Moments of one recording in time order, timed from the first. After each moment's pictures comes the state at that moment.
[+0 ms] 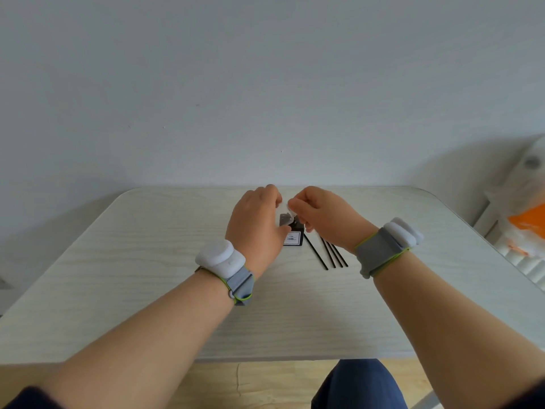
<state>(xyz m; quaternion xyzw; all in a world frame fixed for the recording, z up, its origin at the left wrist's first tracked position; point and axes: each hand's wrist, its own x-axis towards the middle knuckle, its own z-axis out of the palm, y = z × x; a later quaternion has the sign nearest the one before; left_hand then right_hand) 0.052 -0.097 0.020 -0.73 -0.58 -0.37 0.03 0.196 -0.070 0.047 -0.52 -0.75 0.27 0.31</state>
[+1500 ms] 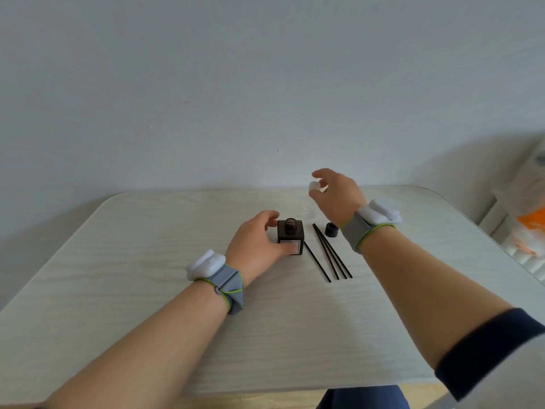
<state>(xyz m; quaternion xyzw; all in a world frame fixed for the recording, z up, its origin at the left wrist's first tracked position) 0.048 -0.061 -0.013 -0.66 -0.61 -0.34 -0.28 0.218 0.019 0.022 -0.63 -0.70 0.10 0.32</state>
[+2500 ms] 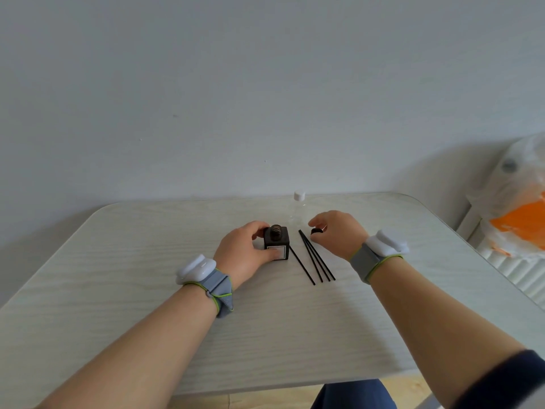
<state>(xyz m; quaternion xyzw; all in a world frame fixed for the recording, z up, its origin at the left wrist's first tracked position) 0.045 -0.064 -0.011 -0.70 -0.60 -0.32 -0.23 0.253 -0.021 0.003 -0.64 -0.74 0.14 0.18</state>
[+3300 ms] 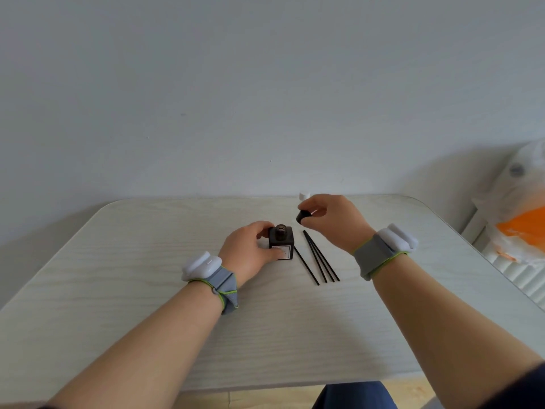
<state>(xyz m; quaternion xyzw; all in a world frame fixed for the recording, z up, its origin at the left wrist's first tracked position) 0.045 -0.063 -0.010 -0.70 -0.60 -0.33 -0.23 0.231 -0.037 0.034 -0.57 -0.72 0.21 0.33</state>
